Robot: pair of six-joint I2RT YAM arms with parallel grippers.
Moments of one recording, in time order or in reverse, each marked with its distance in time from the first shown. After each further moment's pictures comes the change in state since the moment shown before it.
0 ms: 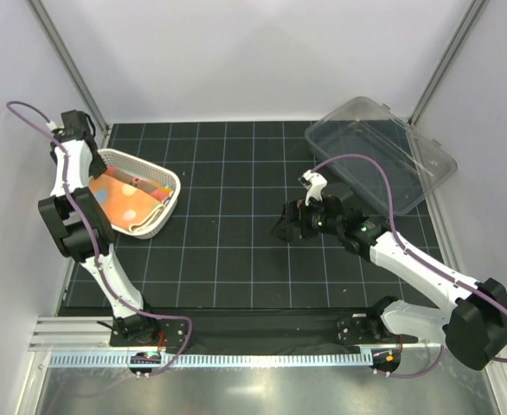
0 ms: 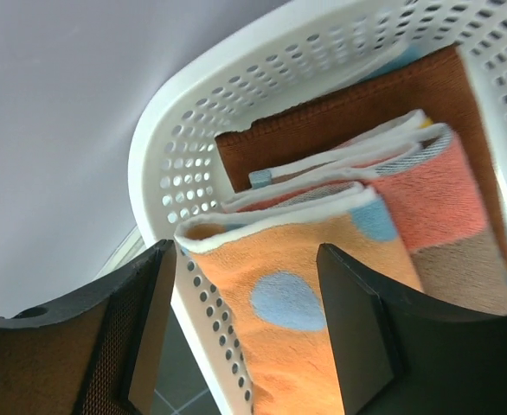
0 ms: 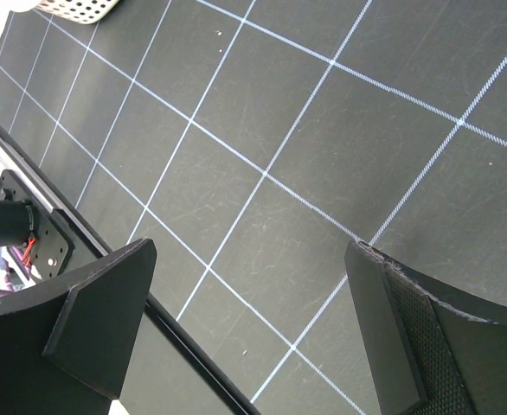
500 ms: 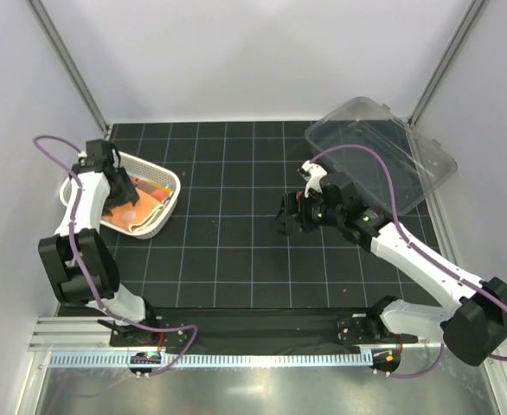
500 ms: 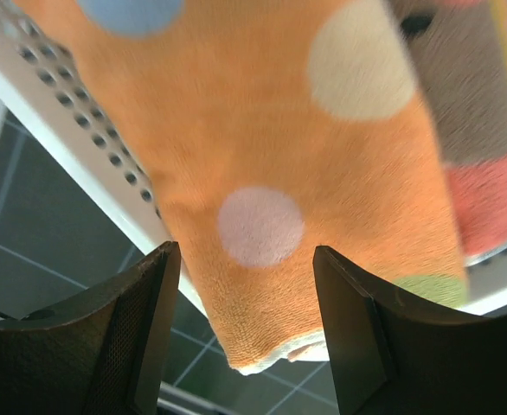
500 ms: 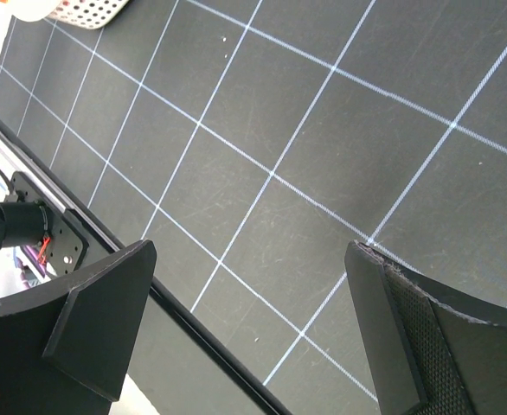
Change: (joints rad) left arm -0.122 -0.412 -0.472 -0.027 0.257 -0.100; right arm 0.000 0.027 0.142 -0.161 0.007 -0.005
